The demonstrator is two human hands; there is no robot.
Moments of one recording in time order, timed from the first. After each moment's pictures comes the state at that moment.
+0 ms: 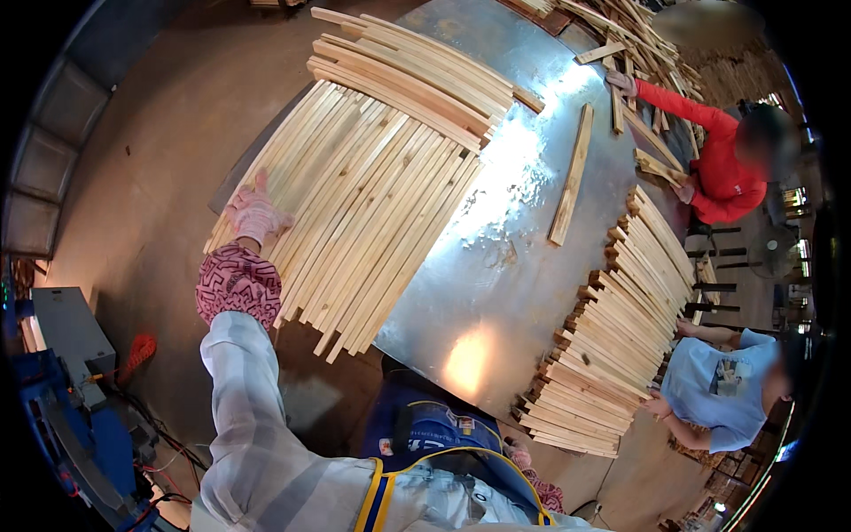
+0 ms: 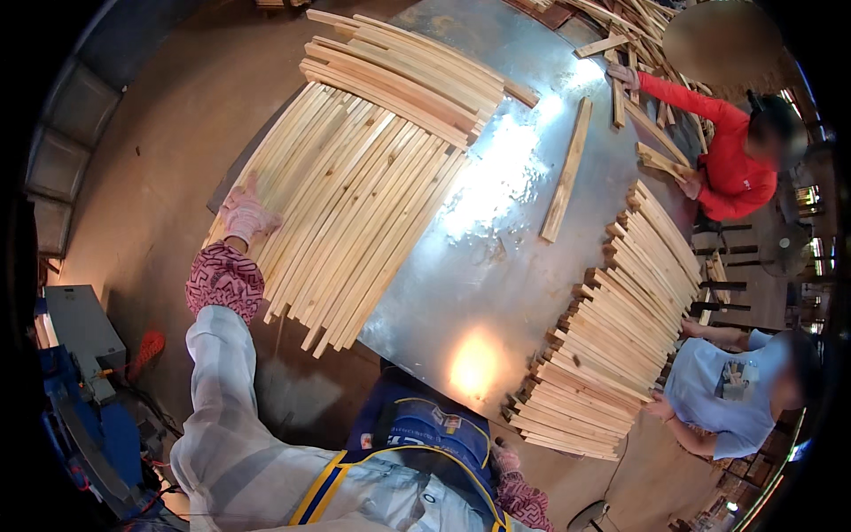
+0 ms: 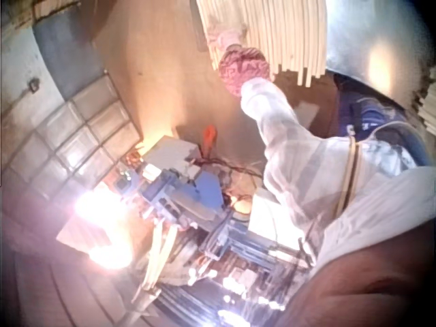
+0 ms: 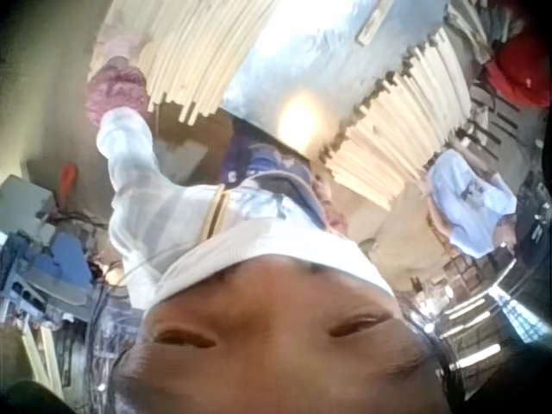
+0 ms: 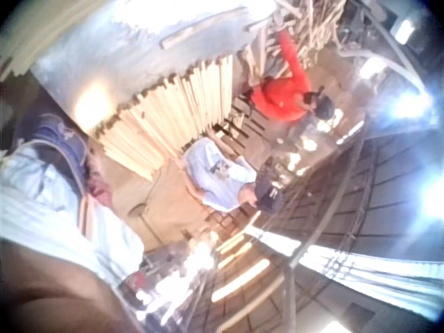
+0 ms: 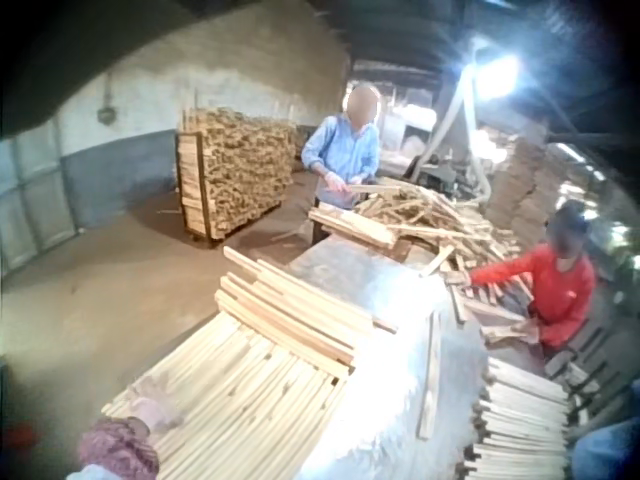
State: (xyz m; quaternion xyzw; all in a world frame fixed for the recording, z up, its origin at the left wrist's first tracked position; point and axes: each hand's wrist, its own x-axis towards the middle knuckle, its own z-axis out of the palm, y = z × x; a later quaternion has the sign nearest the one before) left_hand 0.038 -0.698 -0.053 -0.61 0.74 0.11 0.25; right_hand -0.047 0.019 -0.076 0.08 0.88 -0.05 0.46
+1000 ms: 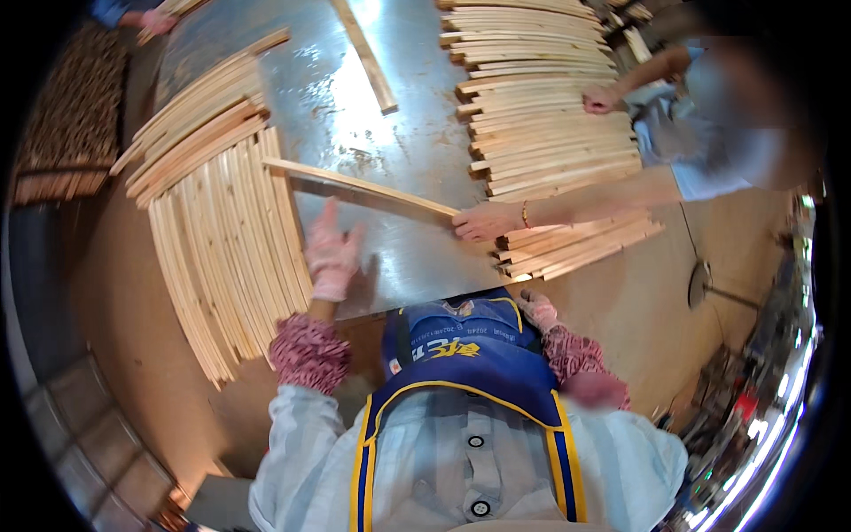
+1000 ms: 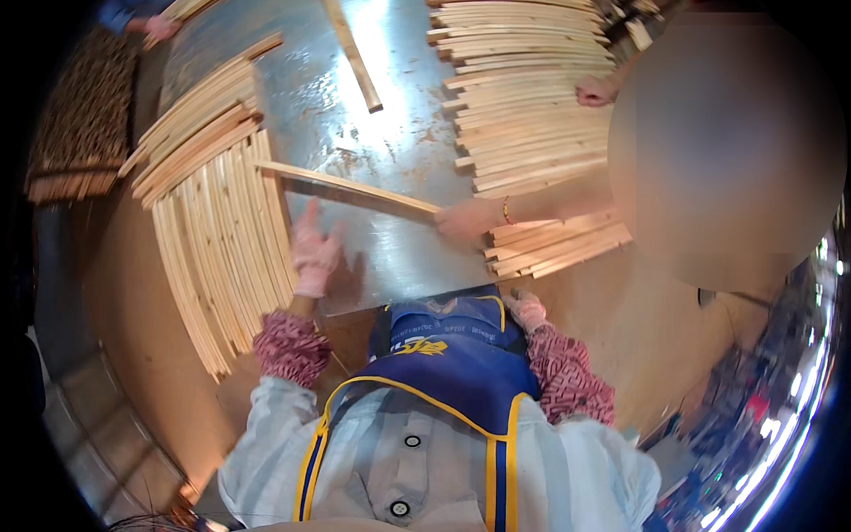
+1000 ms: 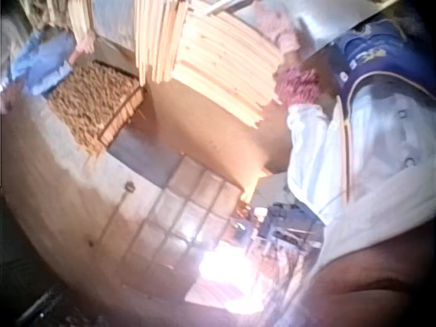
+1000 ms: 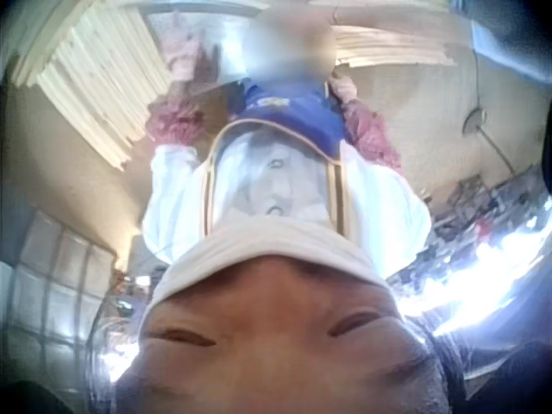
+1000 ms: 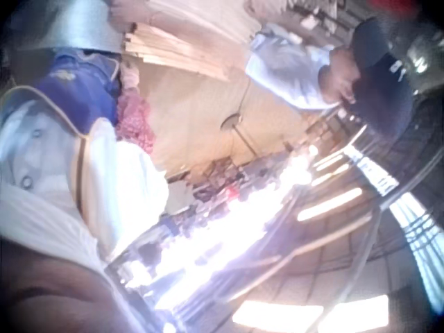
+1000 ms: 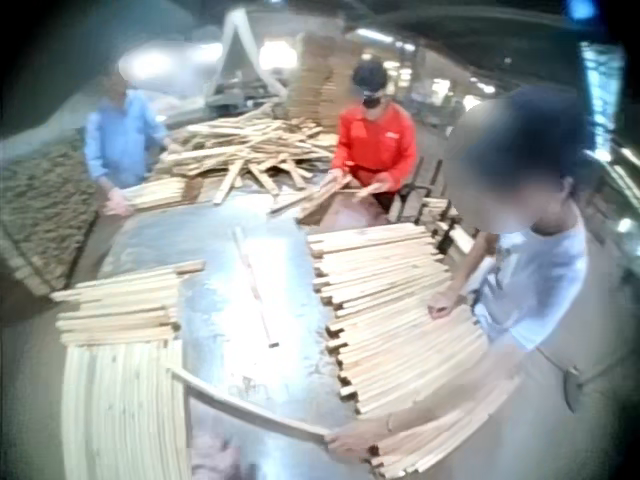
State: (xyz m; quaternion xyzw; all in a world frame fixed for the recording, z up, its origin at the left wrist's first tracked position) left_hand -0.101 -0.405 -0.090 -0.13 0.95 0.28 -0.05; right_hand -0.027 0.063 -0.122 0.18 0.87 -0.25 0.38
